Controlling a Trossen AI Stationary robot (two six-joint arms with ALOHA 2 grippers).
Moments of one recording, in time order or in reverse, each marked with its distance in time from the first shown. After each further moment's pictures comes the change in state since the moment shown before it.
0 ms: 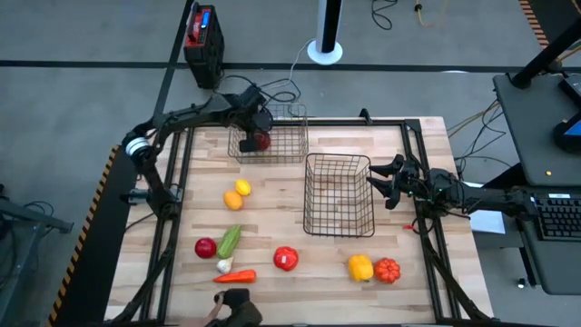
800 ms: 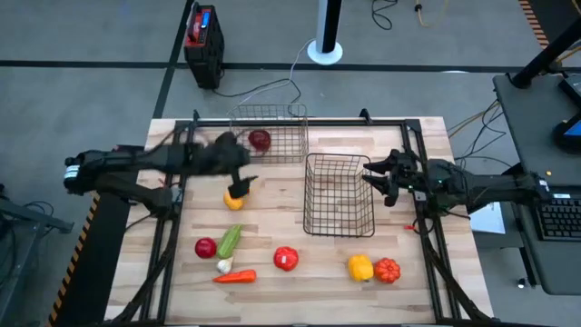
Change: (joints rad) left arm -0.626 -0.625 -0.320 0.051 -0.269 -0.724; right arm 0.067 0.431 0.306 -0.063 -0.009 0.084
